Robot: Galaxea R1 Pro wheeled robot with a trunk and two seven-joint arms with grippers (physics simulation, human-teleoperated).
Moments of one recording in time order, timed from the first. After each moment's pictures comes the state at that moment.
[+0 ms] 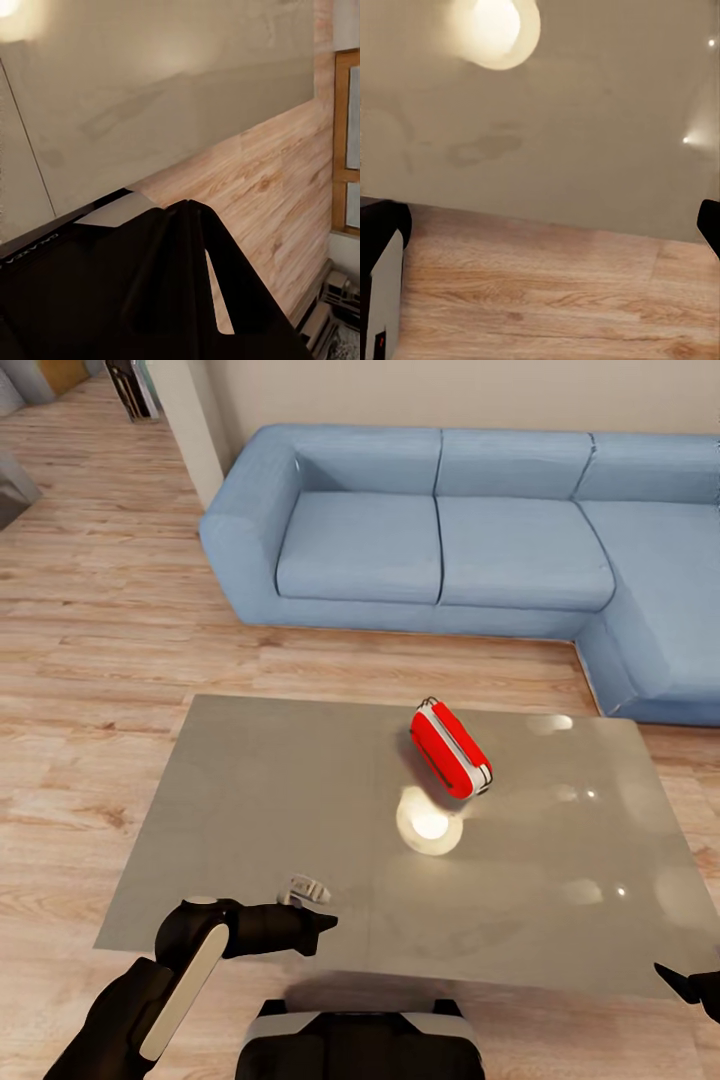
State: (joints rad) left arm -0.37 0.13 -0.33 -1.52 0.40 0.95 -0.45; right arm -0.56 -0.04 -1.36 -1.47 1.17 0.01 1.33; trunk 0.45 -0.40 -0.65
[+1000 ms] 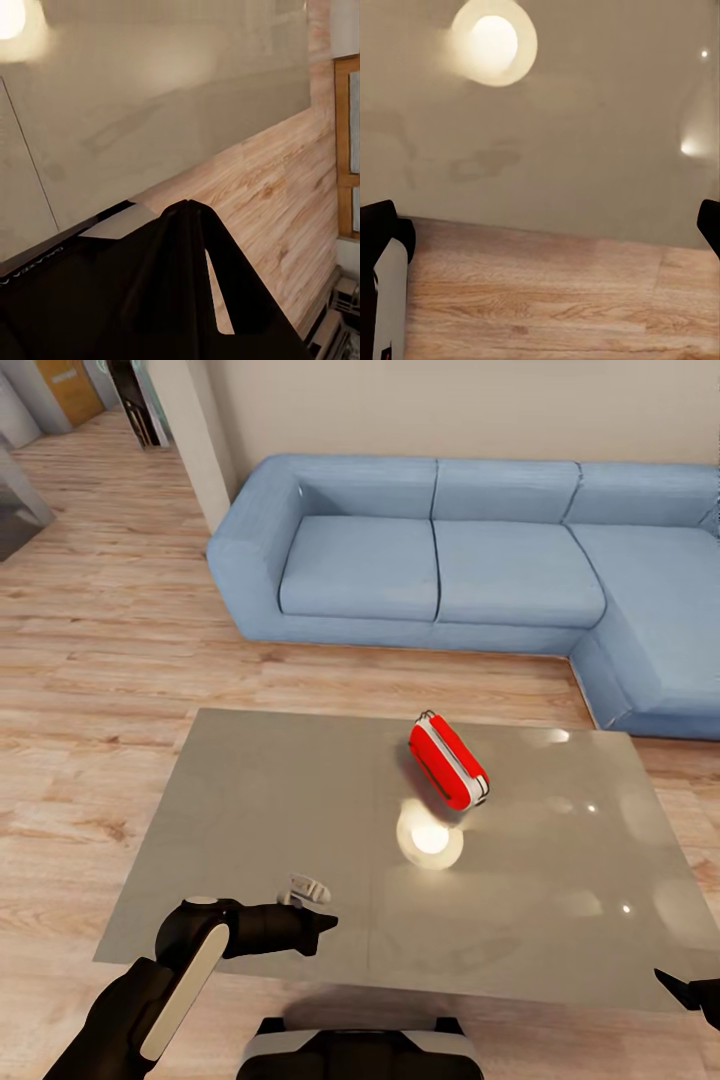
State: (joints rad) left arm -0.37 0.13 -0.33 -1.52 0.40 0.96 -0.45; right arm -0.56 -0.03 -1.39 -1.48 1.17 0.00 1.33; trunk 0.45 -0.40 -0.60
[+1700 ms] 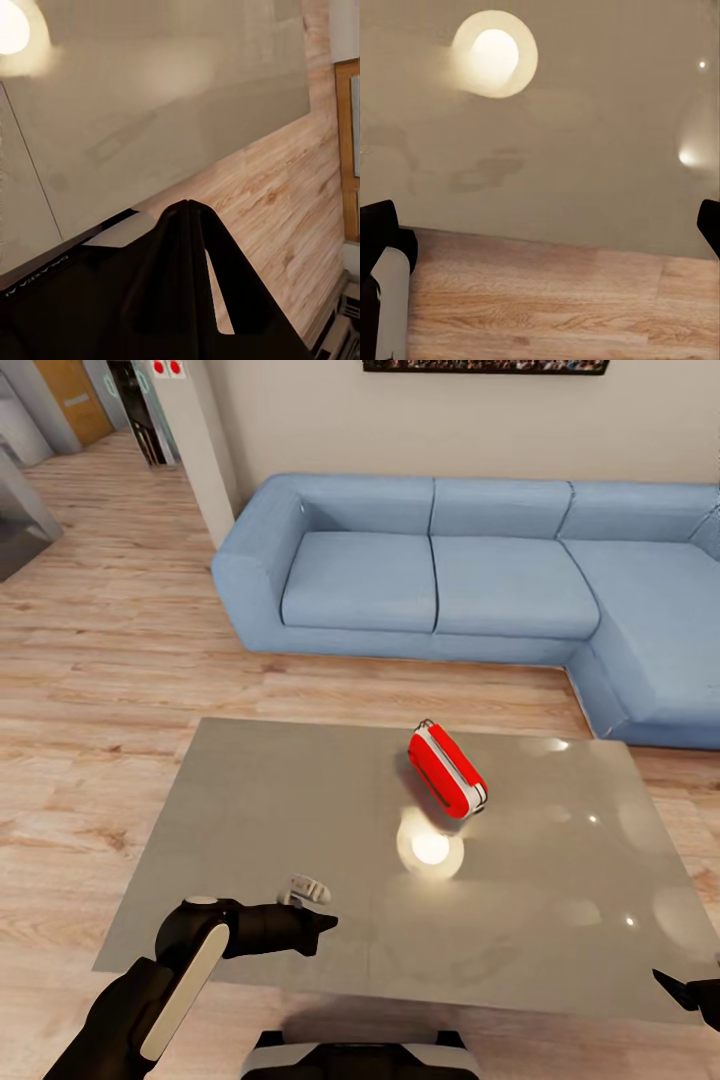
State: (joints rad) left arm -0.37 0.13 -0.33 -1.52 0.39 0.96 -0.45; right arm -0.56 -0.03 -1.39 -1.47 1.17 0.00 1.33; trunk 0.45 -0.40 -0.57
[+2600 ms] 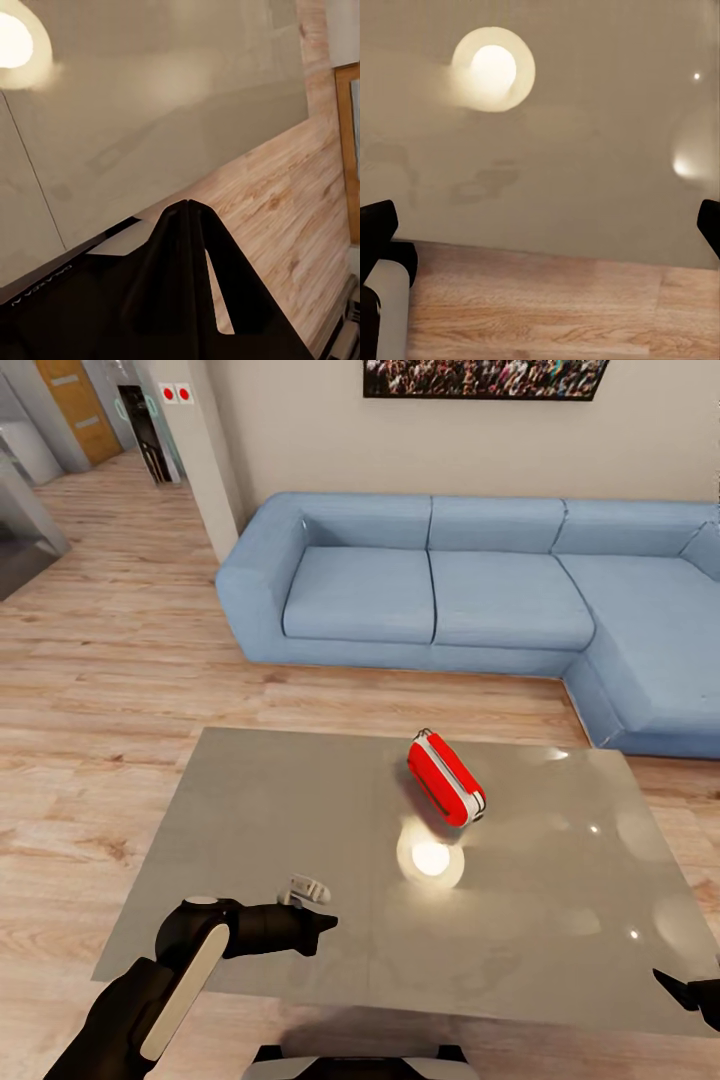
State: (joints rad) left arm -0.37 0.13 -0.33 -1.52 0.39 0.96 -0.45; right arm -0.56 -0.03 -1.40 -1.47 1.17 0.00 1.33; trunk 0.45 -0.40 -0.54
